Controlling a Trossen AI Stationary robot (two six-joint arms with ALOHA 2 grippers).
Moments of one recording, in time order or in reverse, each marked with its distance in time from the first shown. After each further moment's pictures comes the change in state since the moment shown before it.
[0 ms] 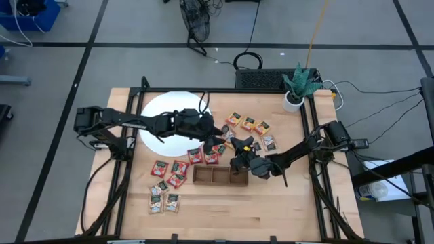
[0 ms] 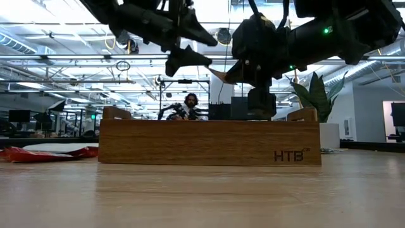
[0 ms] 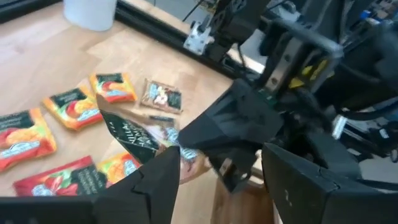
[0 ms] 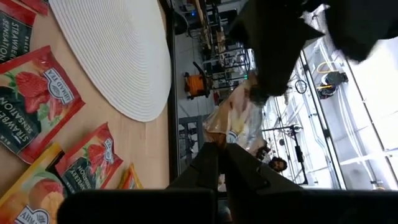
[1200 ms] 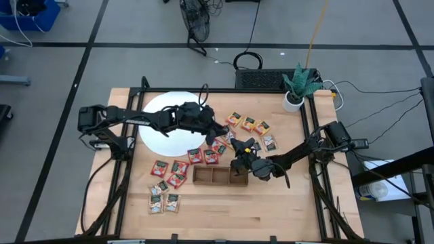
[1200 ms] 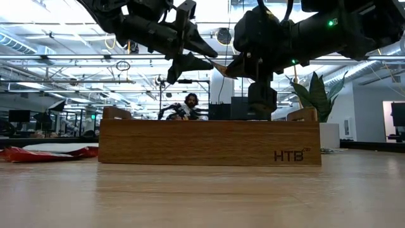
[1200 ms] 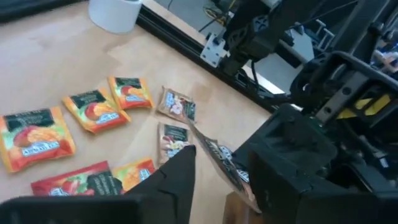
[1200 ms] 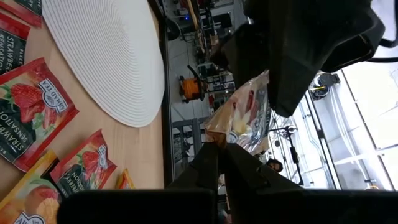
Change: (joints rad) left arm 0.083 0.037 -0.001 0.054 0.070 -0.076; right arm 0.024 0.000 0.000 0.062 0.021 -0.046
